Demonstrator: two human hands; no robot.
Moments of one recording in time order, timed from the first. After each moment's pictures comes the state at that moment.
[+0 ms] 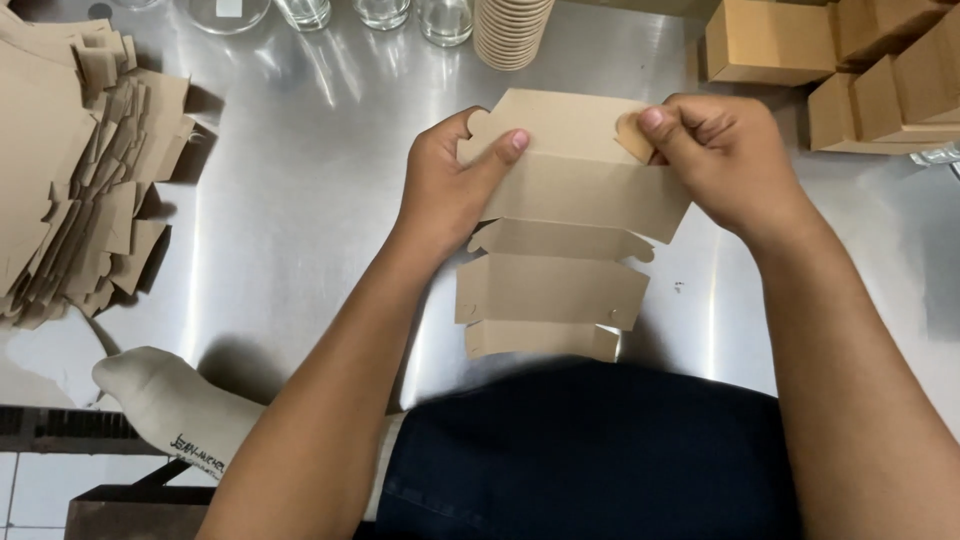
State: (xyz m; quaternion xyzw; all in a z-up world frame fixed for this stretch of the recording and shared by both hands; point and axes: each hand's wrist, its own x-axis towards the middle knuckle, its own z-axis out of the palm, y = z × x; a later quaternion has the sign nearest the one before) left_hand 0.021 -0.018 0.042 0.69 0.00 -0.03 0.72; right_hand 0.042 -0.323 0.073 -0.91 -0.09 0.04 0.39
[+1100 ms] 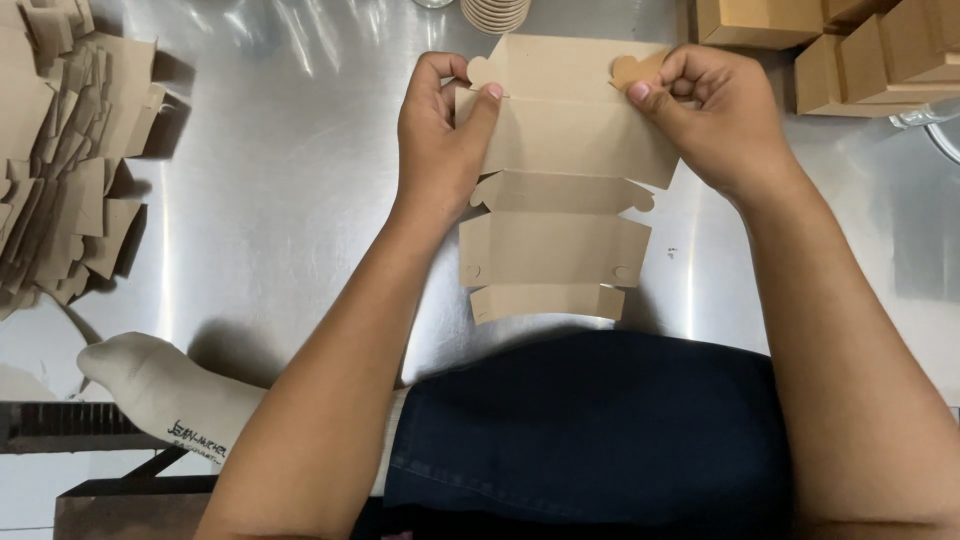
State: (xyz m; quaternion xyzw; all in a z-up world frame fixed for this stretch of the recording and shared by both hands) left_hand 0.032 -0.026 0.012 0.63 0.03 0.03 0.77; right_hand 0.042 -0.315 0.065 -0.89 0.00 0.04 0.46
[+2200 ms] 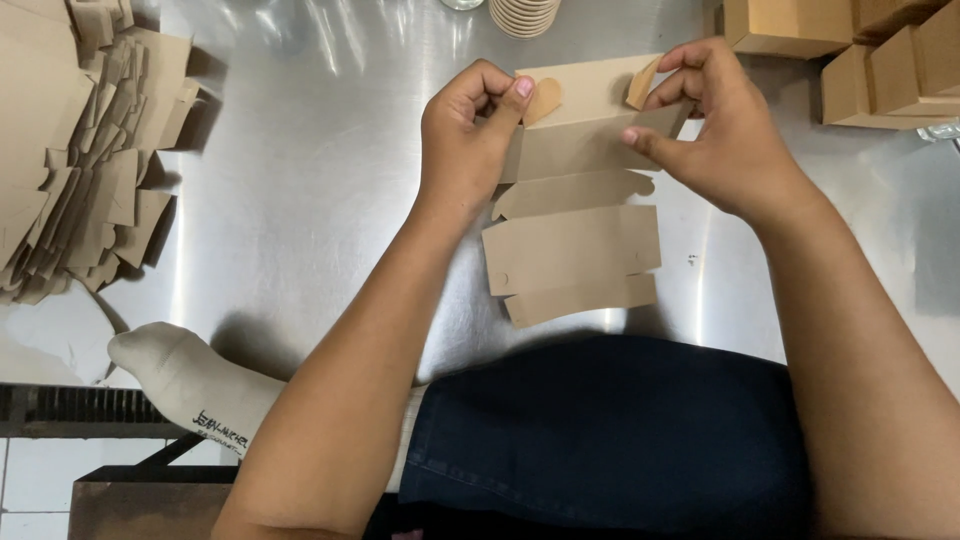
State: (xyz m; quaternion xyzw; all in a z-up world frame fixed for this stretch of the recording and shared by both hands) left_hand 0.034 -0.022 0.013 0.67 -0.02 0.08 0.73; right_hand 0.030 -0.291 0.083 -0.93 -0.11 0.04 0.35
